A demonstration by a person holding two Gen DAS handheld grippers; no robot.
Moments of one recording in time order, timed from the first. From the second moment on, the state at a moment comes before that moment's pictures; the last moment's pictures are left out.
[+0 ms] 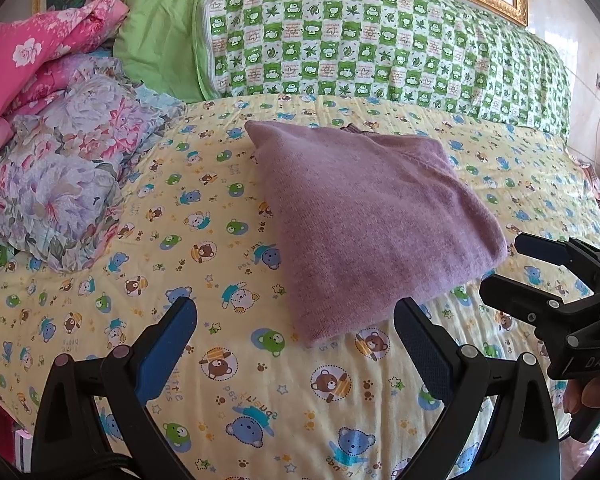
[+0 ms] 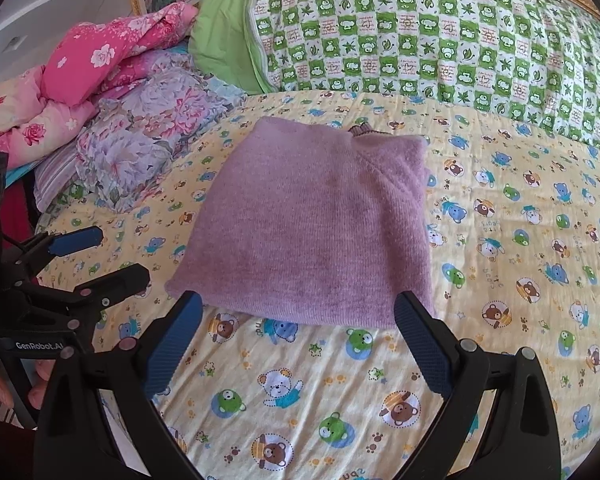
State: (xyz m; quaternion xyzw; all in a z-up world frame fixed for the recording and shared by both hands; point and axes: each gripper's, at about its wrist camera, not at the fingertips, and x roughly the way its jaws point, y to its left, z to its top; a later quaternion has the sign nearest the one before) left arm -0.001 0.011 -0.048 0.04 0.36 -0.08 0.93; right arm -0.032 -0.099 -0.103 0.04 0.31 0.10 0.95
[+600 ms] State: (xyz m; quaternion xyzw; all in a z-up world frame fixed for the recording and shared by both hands) left arm -0.001 0.009 -0.048 0.03 0.36 -0.07 0.93; right arm -0.028 -0.100 -0.100 0.04 0.31 0.10 0.95
